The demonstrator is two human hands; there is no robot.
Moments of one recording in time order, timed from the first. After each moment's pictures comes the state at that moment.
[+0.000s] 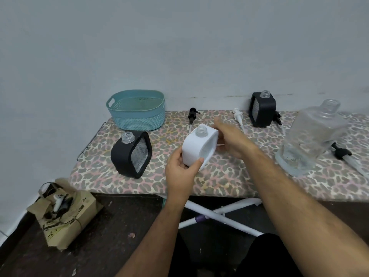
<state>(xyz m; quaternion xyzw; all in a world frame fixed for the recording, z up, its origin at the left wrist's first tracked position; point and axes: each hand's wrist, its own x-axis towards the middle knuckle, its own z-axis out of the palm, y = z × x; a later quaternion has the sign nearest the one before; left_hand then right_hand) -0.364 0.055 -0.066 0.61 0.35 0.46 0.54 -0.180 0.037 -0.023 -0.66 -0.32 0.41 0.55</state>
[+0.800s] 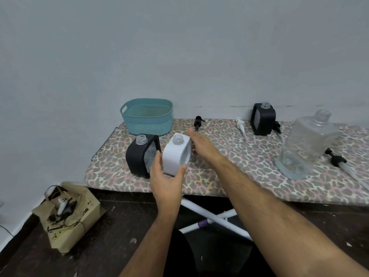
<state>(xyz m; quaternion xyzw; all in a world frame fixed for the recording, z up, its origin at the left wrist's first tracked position) -0.421 0.050 -0.063 0.61 0.43 0.52 0.41 -0.267 0.075 -0.023 -0.67 -0.38 0.36 0.52</state>
